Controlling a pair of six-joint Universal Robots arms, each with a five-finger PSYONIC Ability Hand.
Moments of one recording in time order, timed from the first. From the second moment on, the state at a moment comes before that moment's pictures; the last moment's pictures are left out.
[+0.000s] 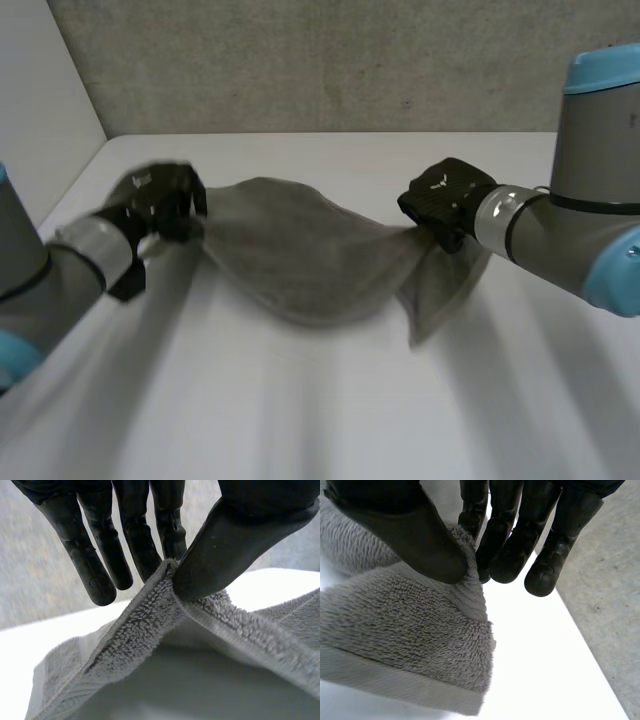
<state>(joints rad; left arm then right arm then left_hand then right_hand) 4.46 -1.83 -1.63 3.26 -1.32 3.06 2.00 -1.04 1.04 0.45 1.34 2.39 1.25 1.33 0.73 1.35 1.13 1.32 1.31 1.35 1.35 1.16</state>
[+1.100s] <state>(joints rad) 4.47 -2.11 -1.55 3.48 -1.43 3.05 1.98 -1.16 1.59 0.08 1.29 2.39 1.25 1.33 0.73 1.35 1.13 0.49 0.48 0.49 0.48 0.32</state>
